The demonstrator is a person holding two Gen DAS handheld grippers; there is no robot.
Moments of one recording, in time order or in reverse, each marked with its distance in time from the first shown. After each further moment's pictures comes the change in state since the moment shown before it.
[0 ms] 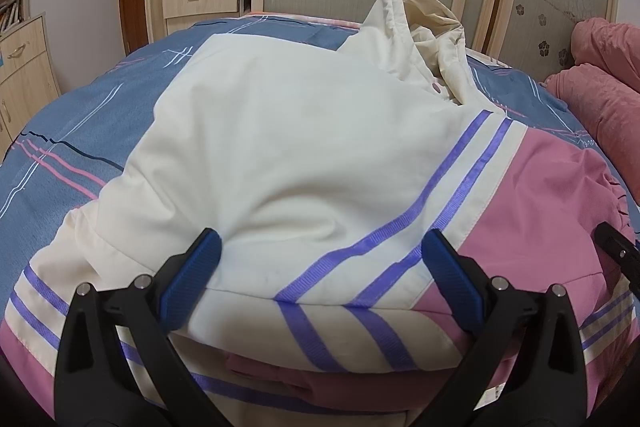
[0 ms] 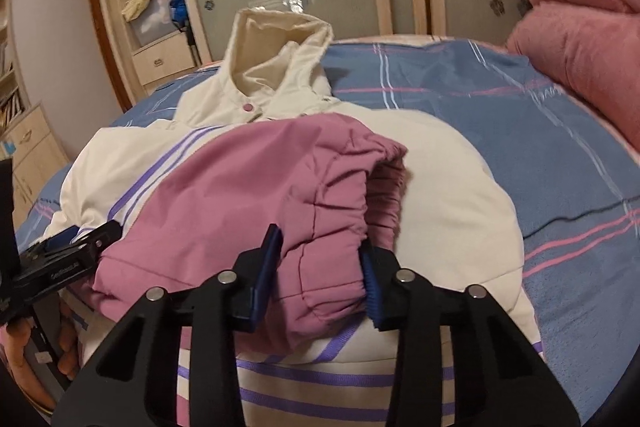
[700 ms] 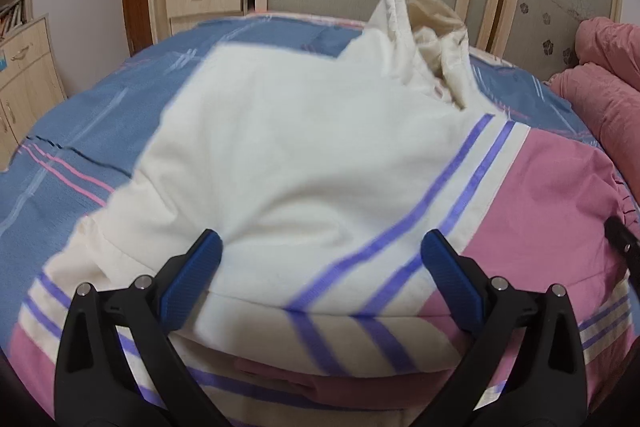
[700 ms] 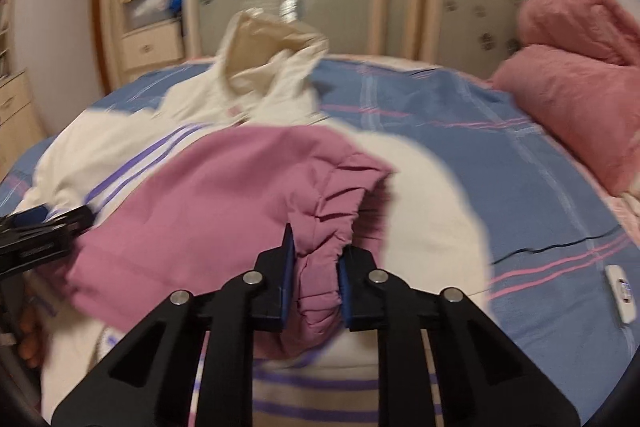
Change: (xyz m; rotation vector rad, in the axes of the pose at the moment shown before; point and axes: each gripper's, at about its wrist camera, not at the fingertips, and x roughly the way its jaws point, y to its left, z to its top) left arm -0.012 -0.004 0.012 0.002 -0.003 0.018; right arm -0.013 -0.018 0.012 -0.009 -0.041 -0.140
